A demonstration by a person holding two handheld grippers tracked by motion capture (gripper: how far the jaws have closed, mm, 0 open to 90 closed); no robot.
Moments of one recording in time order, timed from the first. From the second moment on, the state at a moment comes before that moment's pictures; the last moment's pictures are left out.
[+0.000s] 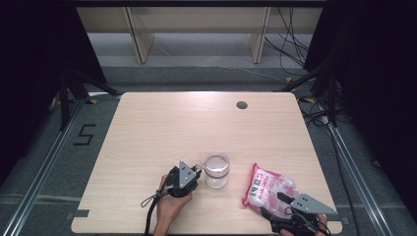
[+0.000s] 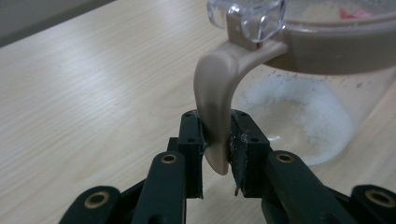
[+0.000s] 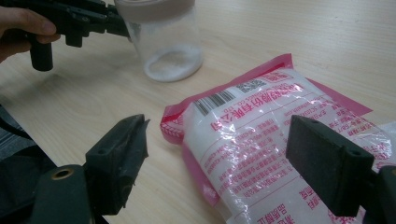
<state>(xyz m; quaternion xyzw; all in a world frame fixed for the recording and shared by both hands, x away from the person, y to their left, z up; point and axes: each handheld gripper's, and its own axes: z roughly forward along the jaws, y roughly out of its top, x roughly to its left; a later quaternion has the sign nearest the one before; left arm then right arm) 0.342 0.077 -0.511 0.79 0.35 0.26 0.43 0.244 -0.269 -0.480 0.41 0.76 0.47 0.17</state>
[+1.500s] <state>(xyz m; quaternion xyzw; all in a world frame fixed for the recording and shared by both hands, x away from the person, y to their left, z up) 0.321 0.104 -0.455 0.75 0.36 0.21 0.51 0.241 -0.268 -0.481 0.43 0.76 0.47 0.16</state>
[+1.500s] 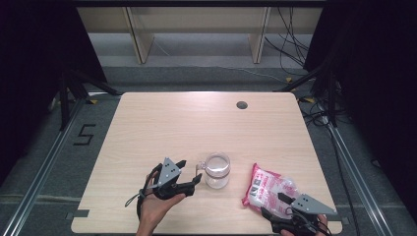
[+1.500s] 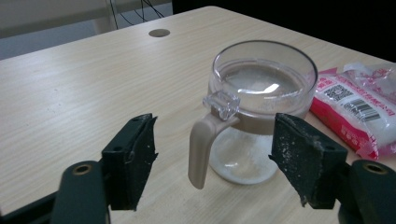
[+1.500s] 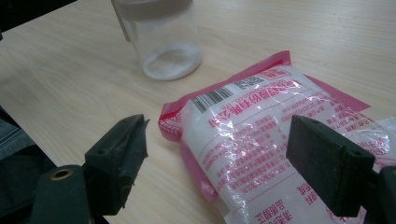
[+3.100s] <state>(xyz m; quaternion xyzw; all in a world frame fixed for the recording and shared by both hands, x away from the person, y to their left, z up) 0.344 0.088 -0.455 0.74 0.35 0.23 0.53 0.245 -0.264 -0.481 0.41 0.76 0.47 0.17</state>
